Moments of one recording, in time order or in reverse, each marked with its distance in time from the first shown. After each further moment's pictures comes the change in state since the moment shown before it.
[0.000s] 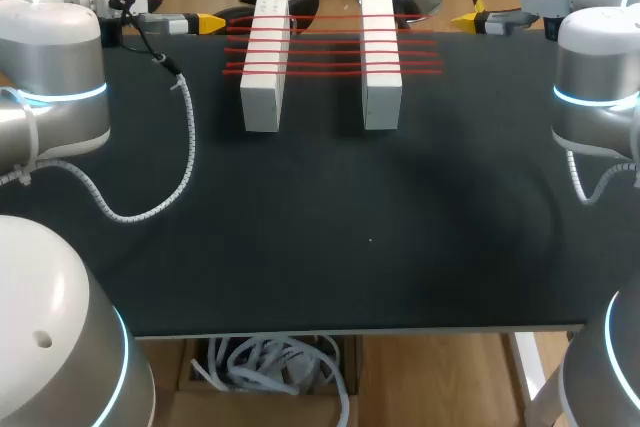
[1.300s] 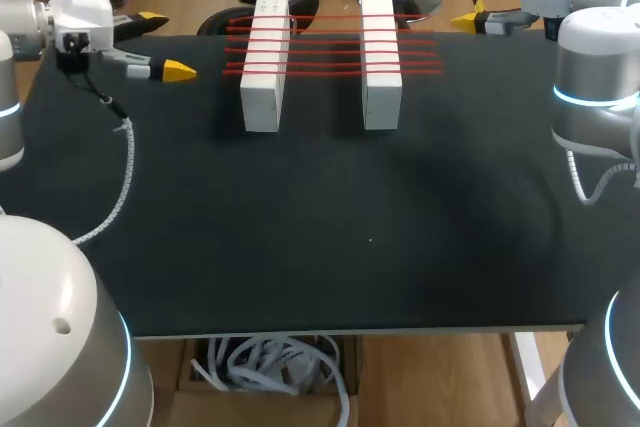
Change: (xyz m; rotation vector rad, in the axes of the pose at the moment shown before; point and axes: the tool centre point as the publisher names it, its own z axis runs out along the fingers) left arm 0.040 0.039 -0.048 0.031 0.393 0.270; right arm 0.000 0.000 0.000 0.000 0.000 0.000
